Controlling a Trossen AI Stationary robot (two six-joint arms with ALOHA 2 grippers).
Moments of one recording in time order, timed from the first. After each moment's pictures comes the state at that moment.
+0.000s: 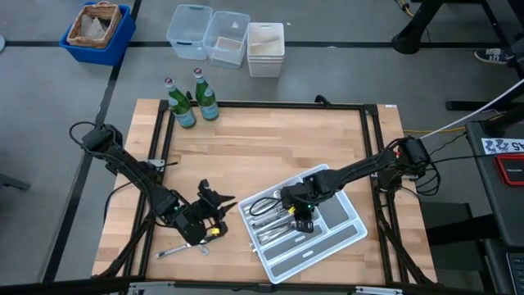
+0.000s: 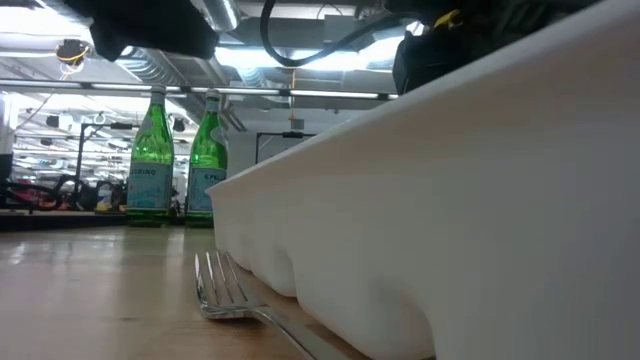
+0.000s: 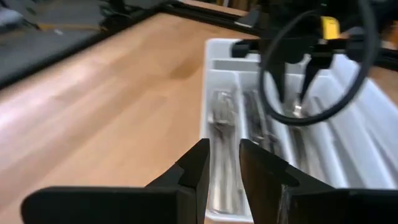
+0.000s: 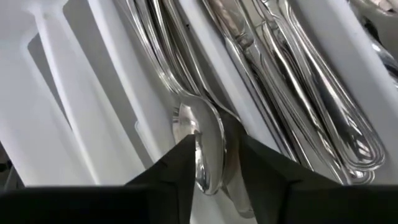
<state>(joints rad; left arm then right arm) -0.70 1.45 0.88 -0.27 -1.02 -0.83 0.27 1.75 1.15 -0.63 -0.27 0.38</state>
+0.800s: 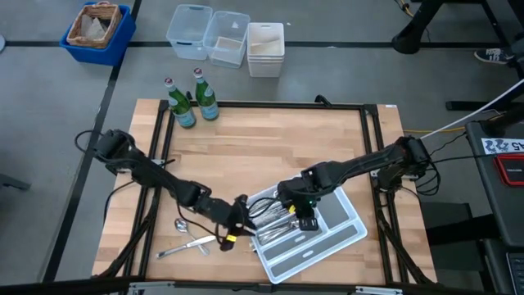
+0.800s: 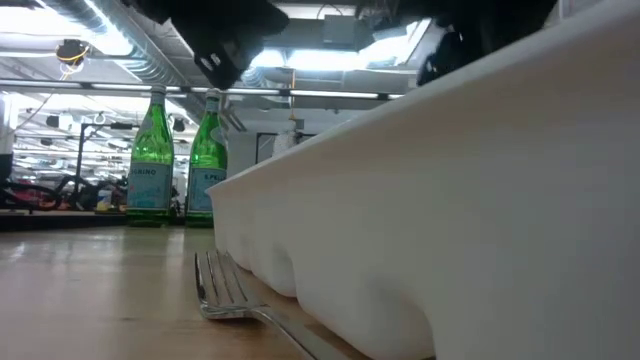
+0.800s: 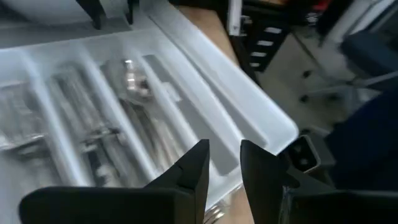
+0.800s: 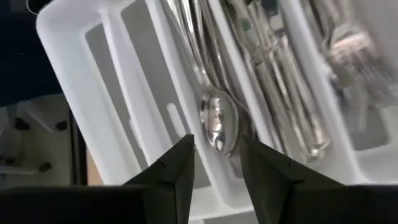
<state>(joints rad) -0.47 1.59 0.88 0.20 -0.11 -0.36 0.27 1.75 1.43 -0.98 -0.28 0.24</state>
